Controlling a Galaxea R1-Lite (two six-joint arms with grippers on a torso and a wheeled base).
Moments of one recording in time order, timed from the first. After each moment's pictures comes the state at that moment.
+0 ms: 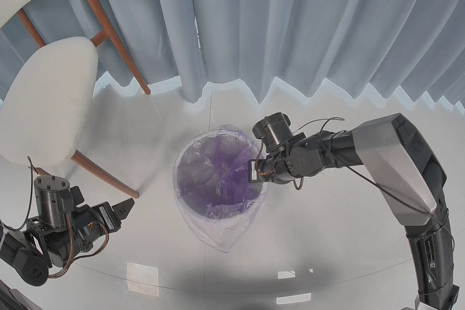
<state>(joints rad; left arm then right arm) -0.30 1.59 -0.20 -0.89 0.18 -0.54 0.61 2.47 -1.84 0.22 -0.16 0.42</state>
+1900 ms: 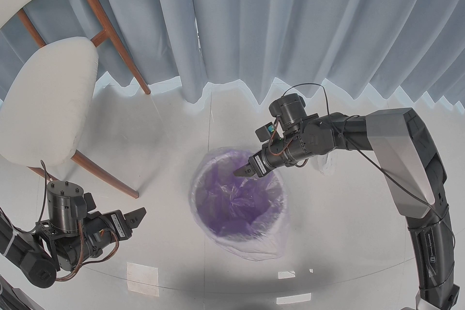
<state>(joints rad) -0.35 1.64 -0.20 -0.90 0.17 -0.54 0.52 2.49 -2.00 0.31 0.26 -0.20</state>
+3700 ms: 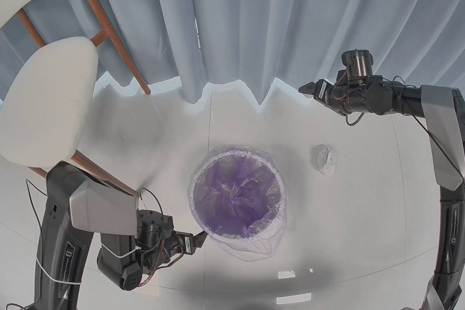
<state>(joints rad) -0.46 2.51 -0.45 -1.51 0.07 -0.28 0.24 2.34 -2.00 0.12 0.12 0.49</state>
